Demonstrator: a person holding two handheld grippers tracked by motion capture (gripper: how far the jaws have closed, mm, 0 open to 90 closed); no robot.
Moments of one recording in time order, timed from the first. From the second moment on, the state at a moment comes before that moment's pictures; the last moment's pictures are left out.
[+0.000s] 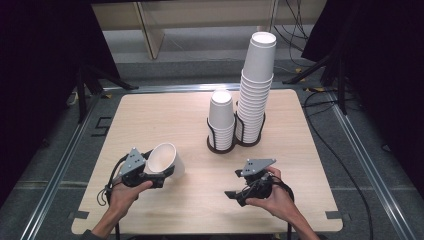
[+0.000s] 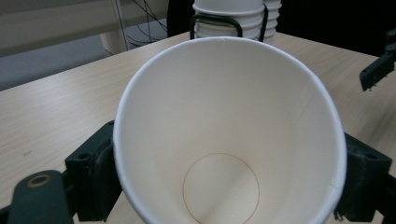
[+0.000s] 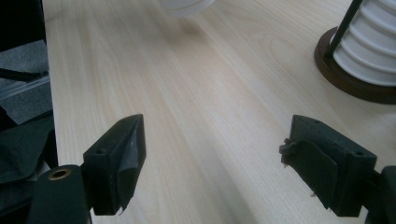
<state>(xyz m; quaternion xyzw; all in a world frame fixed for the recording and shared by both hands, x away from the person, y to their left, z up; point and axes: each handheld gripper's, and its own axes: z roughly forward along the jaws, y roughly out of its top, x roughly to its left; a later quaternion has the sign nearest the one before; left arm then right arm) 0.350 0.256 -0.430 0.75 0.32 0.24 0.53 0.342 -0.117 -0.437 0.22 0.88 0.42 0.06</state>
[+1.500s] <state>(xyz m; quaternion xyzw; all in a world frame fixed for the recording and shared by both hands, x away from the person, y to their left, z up) 0.486 0.282 -0.440 0.72 0.46 0.31 0.42 0.339 -0.121 -0.444 0.23 0.88 0.41 0.05</state>
